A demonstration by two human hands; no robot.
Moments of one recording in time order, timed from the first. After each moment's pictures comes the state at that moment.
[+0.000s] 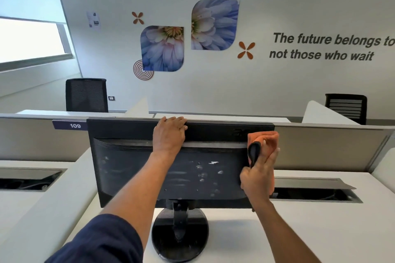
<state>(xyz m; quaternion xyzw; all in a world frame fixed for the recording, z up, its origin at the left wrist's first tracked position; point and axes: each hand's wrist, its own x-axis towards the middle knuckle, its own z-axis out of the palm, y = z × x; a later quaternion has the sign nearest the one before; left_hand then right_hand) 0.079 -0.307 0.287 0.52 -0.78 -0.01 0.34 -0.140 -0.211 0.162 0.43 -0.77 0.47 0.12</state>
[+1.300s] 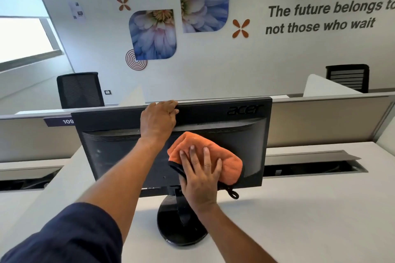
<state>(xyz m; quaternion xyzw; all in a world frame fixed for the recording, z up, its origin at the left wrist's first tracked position) 0.085 -0.324 0.280 0.51 -0.79 0.04 0.33 0.000 -0.235 0.095 0.59 -0.67 0.36 0.27</state>
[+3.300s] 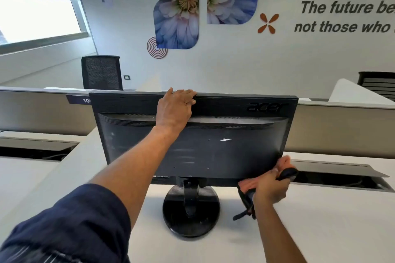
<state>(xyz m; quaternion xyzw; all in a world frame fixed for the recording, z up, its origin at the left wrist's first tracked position) 0.086 -0.323 0.275 0.48 -0.80 0.02 0.36 -0.125 -0.214 0.086 -0.01 -0.70 0.70 -0.13</state>
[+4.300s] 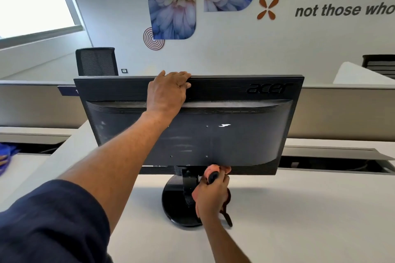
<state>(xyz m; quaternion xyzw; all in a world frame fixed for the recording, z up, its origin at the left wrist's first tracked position) 0.088 -0.311 0.277 0.51 -0.79 0.01 0.35 0.015 -0.229 0.004 0.31 -0.77 0.55 -0.12</state>
